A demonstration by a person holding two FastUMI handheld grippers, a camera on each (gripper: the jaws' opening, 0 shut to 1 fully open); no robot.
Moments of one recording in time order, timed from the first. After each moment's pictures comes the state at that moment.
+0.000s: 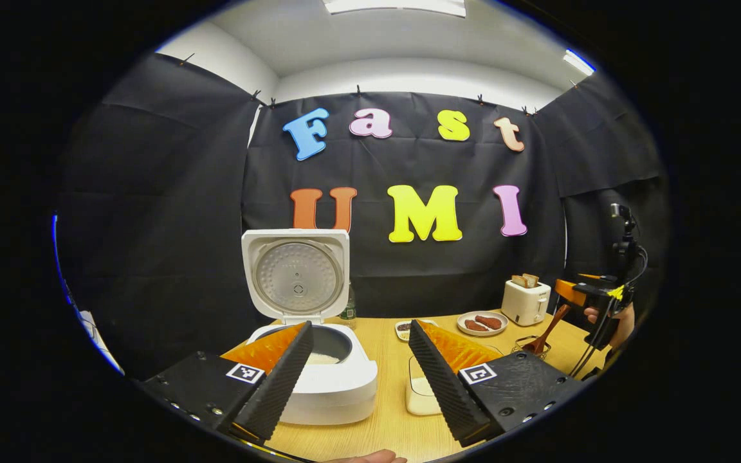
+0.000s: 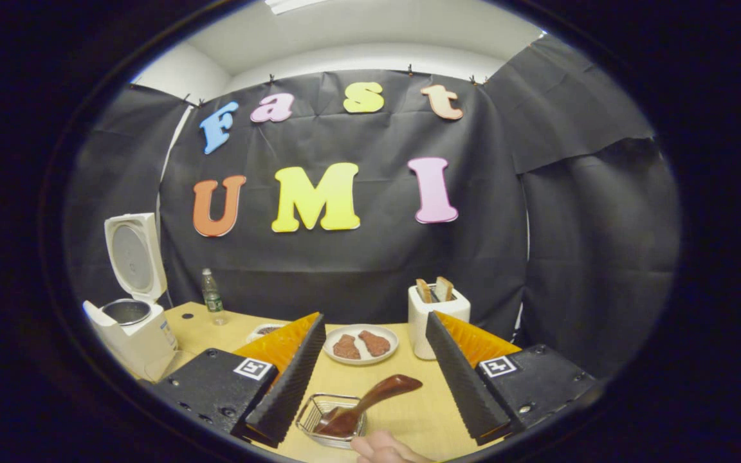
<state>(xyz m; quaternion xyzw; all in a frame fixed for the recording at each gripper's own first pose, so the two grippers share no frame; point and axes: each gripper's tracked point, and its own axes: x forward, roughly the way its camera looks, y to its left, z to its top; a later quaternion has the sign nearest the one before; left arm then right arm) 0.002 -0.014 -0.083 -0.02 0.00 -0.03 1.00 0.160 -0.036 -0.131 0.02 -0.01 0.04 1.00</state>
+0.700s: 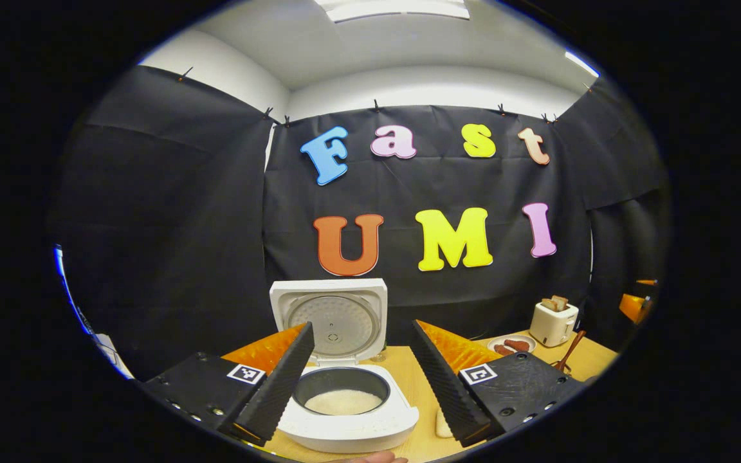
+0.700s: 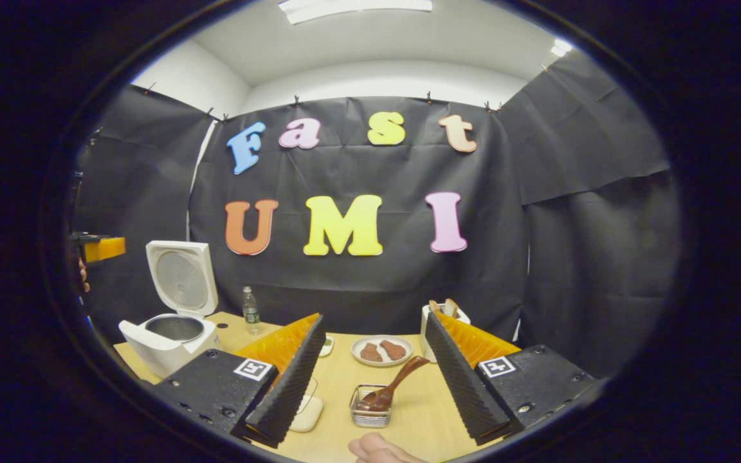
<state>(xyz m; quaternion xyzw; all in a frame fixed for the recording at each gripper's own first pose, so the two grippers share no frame) 0.056 0.039 0.014 -0.01 -0.03 0.02 1.00 0.031 0.016 -0.062 -0.01 -0.04 0.09 1.00</state>
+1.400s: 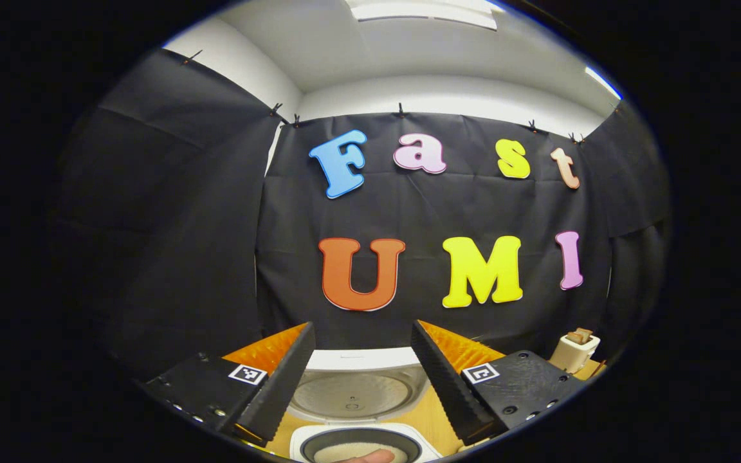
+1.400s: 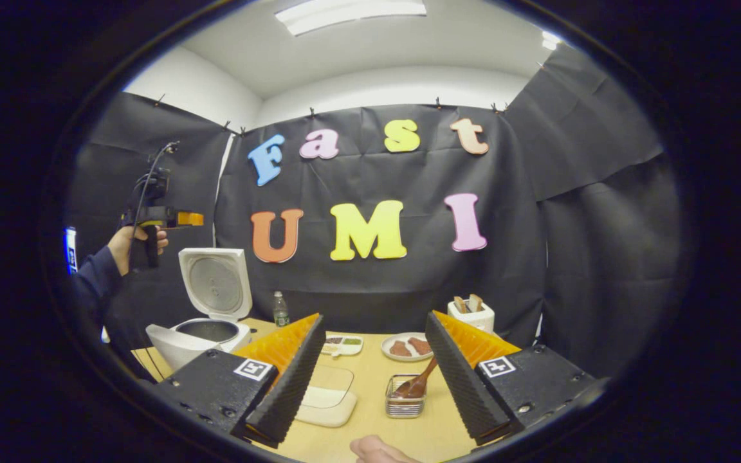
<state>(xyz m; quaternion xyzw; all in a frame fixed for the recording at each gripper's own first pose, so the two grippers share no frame) 0.239 0.136 0.067 -0.02 -0.08 0.04 1.00 -0.005 0.052 -0.099 0.01 -0.07 0.13 0.99</state>
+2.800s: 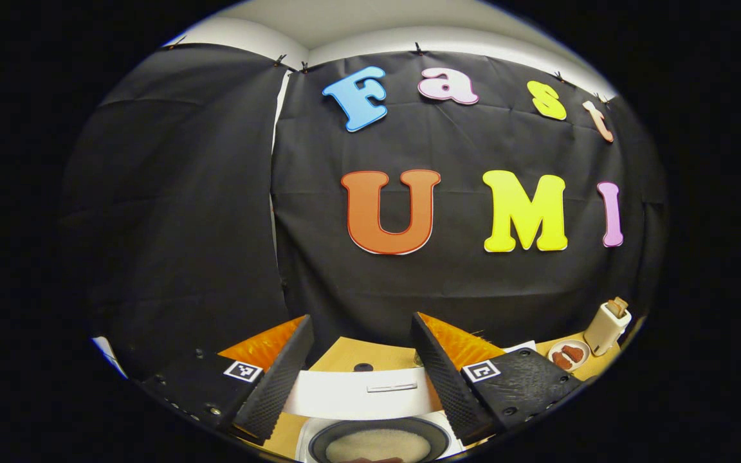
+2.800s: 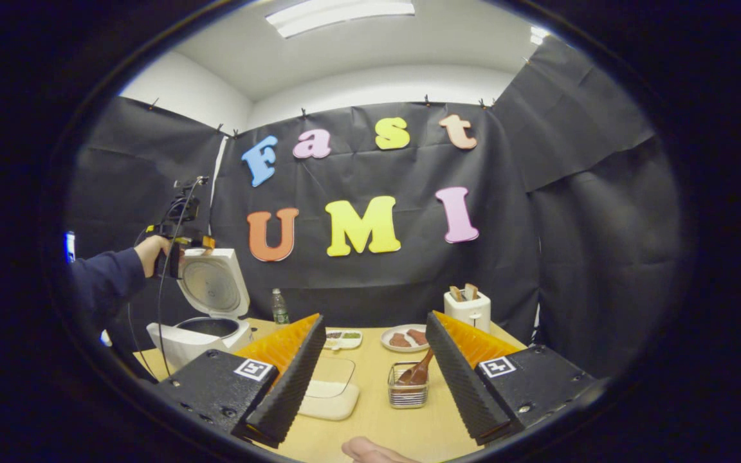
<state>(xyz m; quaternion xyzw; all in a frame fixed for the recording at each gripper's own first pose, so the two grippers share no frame) 0.290 0.140 -0.026 -0.02 0.07 0.09 0.99 -0.031 0.037 -0.114 0.04 -0.06 0.10 0.99</state>
